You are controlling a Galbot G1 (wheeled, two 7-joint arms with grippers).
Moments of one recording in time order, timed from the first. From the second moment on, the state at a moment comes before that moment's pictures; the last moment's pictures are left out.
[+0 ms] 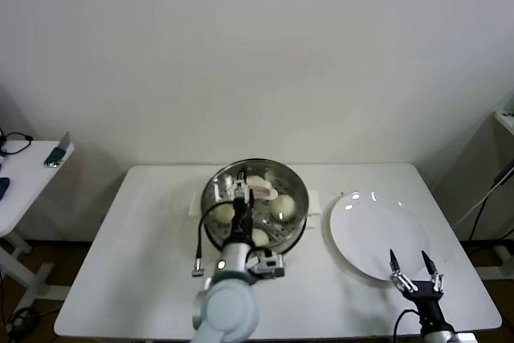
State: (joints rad) left arm 1.16 -1.46 0.04 -2.00 1.51 0.57 0.27; right arm -1.63 1.13 0.60 1.65 0.54 0.43 -0.04
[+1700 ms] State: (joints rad) left arm 1.66 -1.30 -0.65 -1.85 -0.25 -0.15 -0.02; right arm -1.61 1.13 0.59 1.61 0.48 0.44 0.00
